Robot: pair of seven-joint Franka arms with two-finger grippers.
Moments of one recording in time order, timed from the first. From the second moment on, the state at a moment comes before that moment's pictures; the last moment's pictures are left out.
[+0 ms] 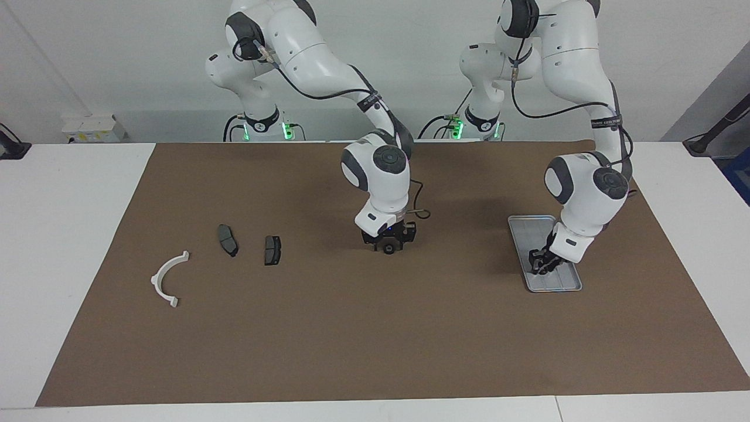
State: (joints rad) left arm -0.16 0.39 0.15 -1.92 -0.11 2.38 -0.04; right arm 0.66 0.60 -0.03 -1.60 0.02 2.25 0.64
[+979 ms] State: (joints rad) left arm -0.19 0.36 0.14 -1.77 -0.13 2.14 -0.15; right arm 0.56 0.52 -0.05 -1.50 0.02 2.12 0.54
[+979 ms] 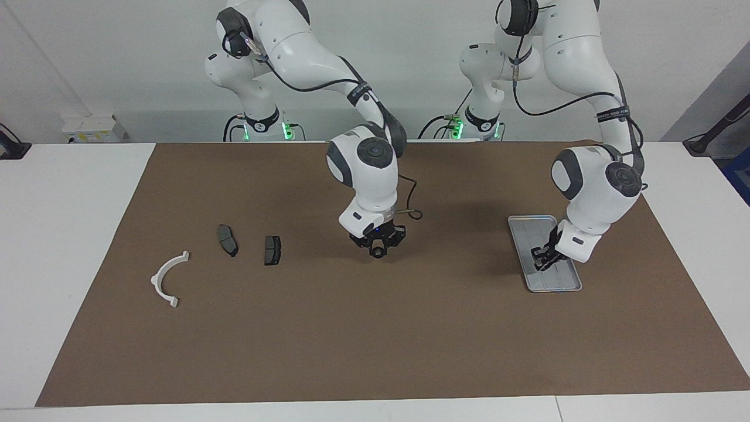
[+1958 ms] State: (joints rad) left arm -0.70 0.38 0.13 -1.60 -0.13 2.02 -0.92; right arm 0.01 0.32 -0.06 -1.67 0.02 2.02 -0.15
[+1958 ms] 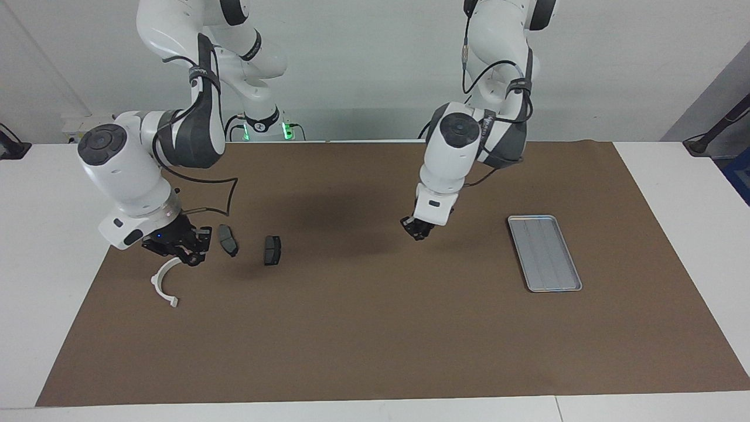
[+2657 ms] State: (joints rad) left arm -0.79 0.62 0.13 -1.46 -0.12 2.09 -1.02; right arm -0.01 0.31 -0.06 -1.86 0.02 2.22 -0.18
